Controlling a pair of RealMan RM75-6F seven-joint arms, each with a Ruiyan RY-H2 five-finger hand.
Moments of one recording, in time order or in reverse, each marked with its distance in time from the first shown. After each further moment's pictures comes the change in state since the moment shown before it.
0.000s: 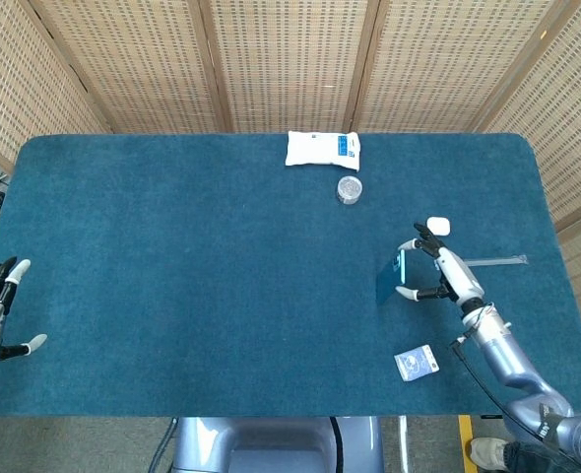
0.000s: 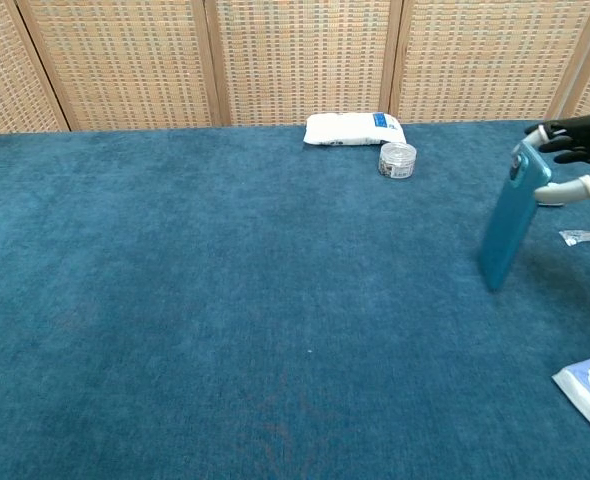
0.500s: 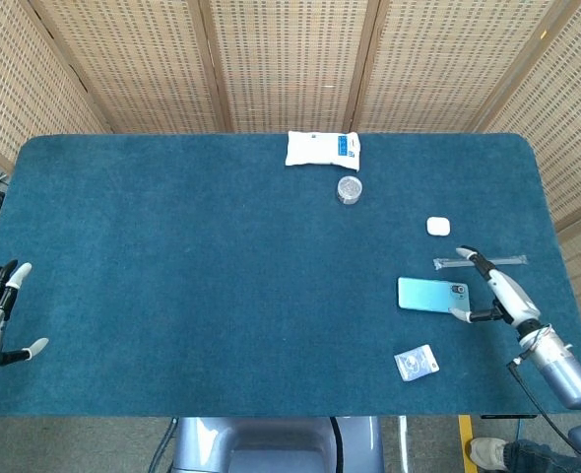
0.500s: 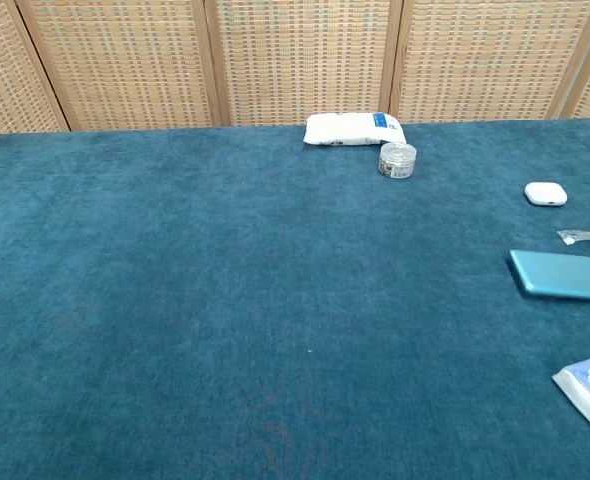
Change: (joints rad) left arm 0.021 0.004 0.014 -0.022 0.046 0.049 0.007; right arm -0.077 0.054 -0.187 0.279 -0.243 0.141 0.312
